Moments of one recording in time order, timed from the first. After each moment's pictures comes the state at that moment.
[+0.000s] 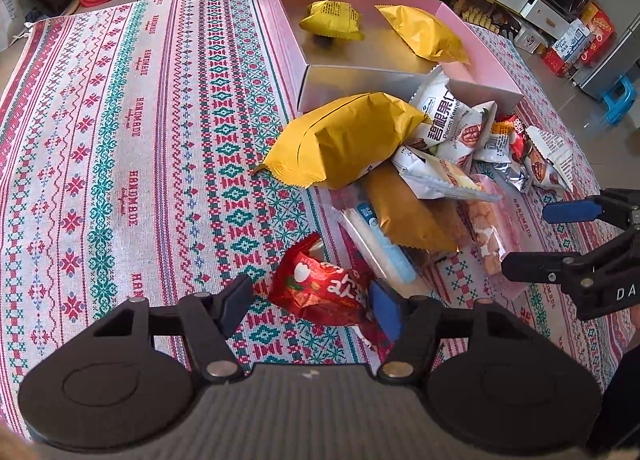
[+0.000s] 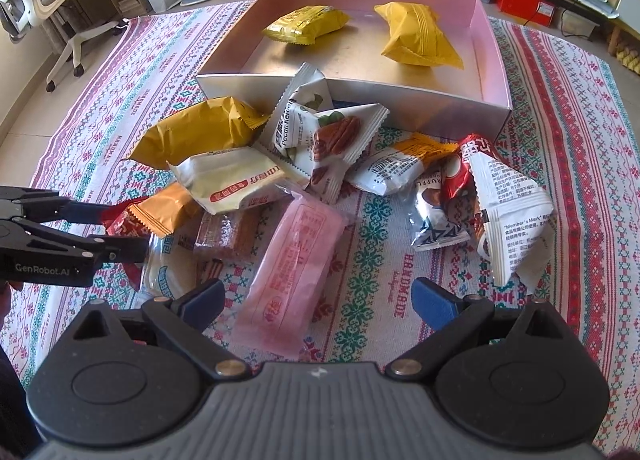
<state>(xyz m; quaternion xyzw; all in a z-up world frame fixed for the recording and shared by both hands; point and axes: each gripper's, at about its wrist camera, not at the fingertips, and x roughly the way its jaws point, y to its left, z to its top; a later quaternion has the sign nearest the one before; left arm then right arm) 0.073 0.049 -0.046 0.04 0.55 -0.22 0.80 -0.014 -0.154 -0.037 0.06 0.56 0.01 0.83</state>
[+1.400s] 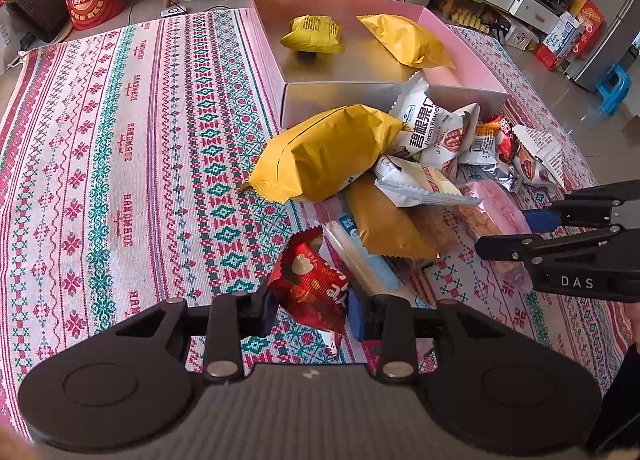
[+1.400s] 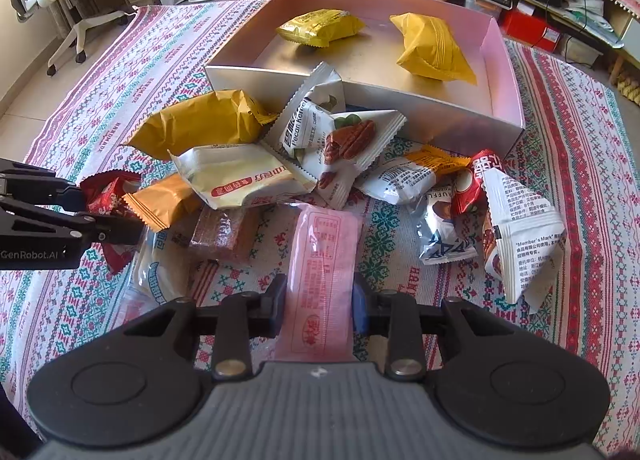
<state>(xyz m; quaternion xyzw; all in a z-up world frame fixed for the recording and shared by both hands) 0.067 0.047 -0.033 0.06 0.53 -0.24 0.81 -0.011 -0.142 -0.041 0.01 0.54 0.01 0.84</state>
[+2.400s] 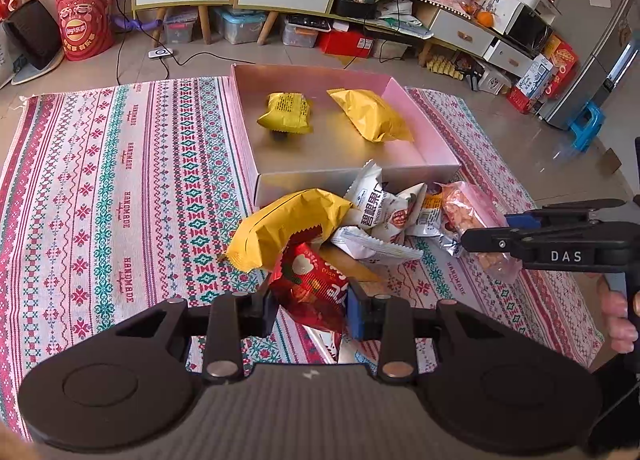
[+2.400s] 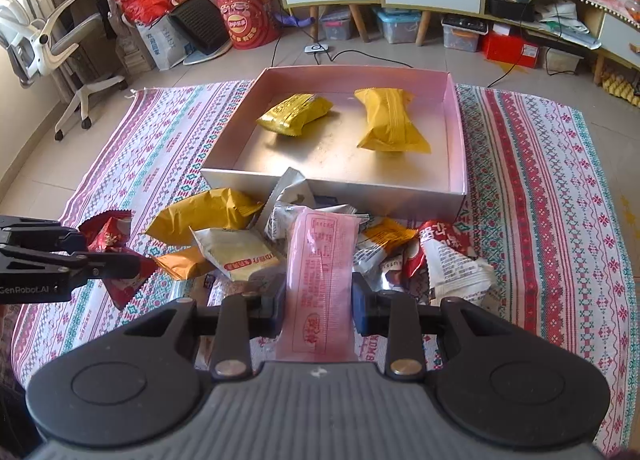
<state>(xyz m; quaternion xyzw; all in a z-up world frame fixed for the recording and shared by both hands) 0.067 0.050 0.027 0.01 0.48 -0.27 0.83 -0.006 -0.180 0.009 0.07 0.49 0.01 0.87</state>
